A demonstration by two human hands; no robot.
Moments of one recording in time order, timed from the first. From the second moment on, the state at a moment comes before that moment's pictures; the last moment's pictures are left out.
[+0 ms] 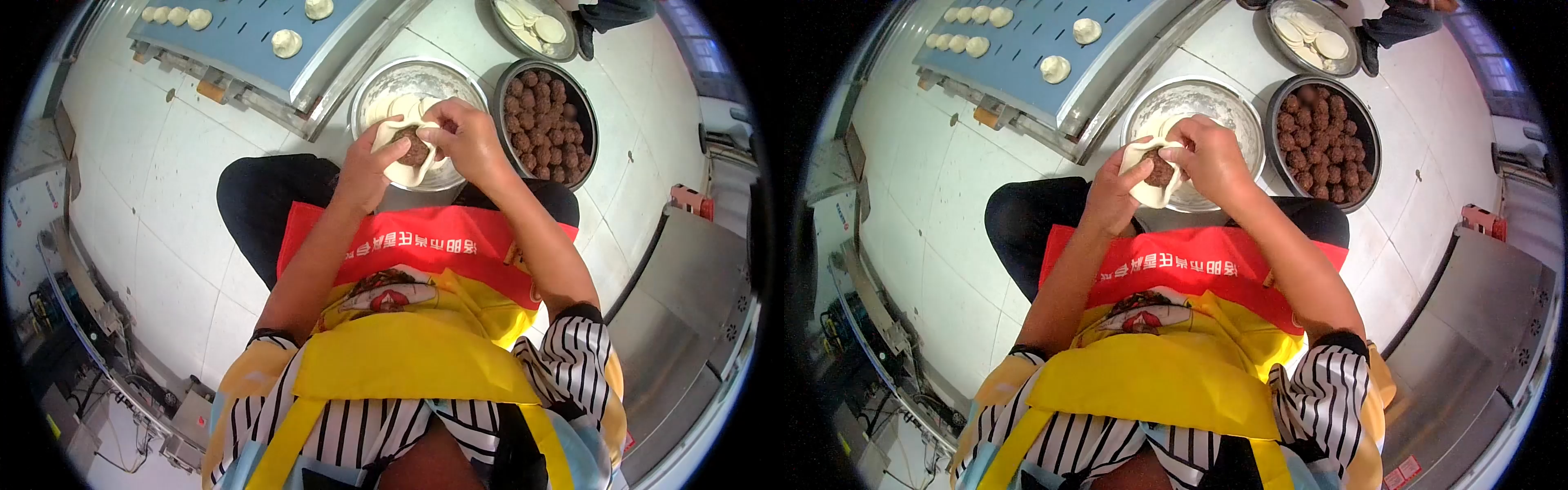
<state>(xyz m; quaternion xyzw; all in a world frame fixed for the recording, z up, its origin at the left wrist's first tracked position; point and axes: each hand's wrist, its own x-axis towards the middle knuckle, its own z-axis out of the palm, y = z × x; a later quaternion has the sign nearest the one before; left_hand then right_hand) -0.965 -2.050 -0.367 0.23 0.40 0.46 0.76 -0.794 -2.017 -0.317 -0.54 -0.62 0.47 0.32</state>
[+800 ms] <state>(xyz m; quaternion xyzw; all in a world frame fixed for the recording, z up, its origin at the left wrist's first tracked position) -0.994 -2.014 -0.349 0.67 0.44 0.20 0.56 -0.797 -2.029 -0.332 -0.45 -0.67 0.49 0.32</state>
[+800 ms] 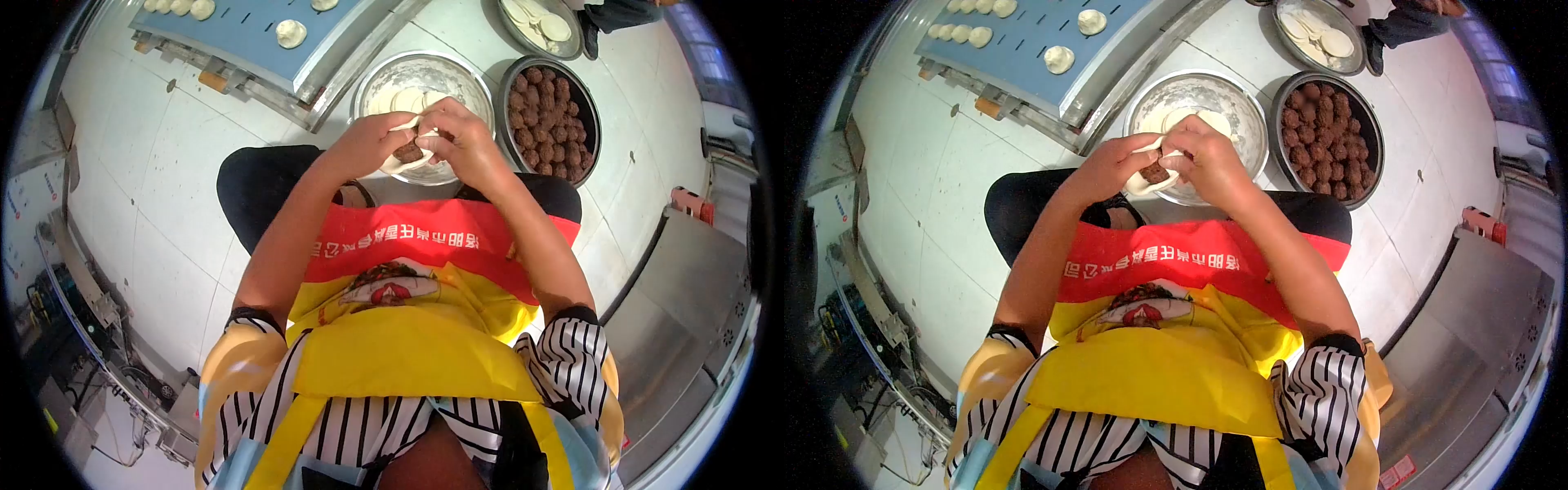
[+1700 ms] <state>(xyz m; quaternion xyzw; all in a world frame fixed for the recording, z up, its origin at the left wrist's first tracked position) -0.971 -2.040 -0.364 0.40 0.47 0.36 0.70 -0.803 -2.034 -0.336 -0.54 -0.60 0.51 0.31</state>
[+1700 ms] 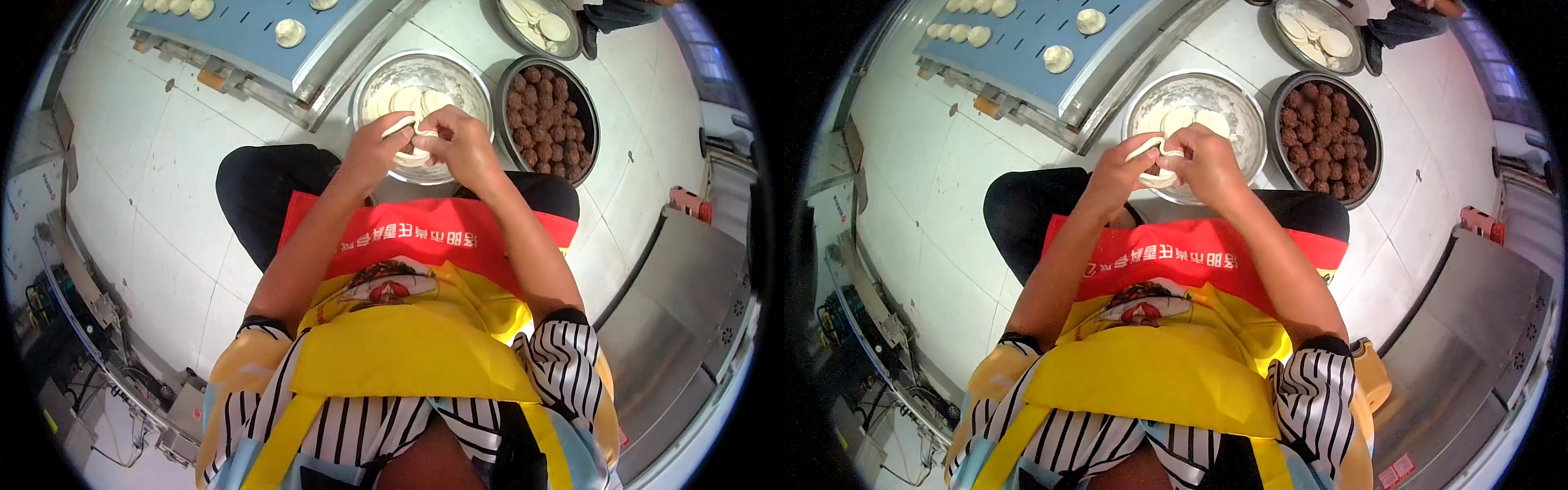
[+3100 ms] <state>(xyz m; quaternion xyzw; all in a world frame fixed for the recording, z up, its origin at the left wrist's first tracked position) -0.956 -2.052 -0.377 0.28 0.44 0.47 0.72 -0.806 -2.040 -0.333 -0.50 -0.60 0.53 0.33</state>
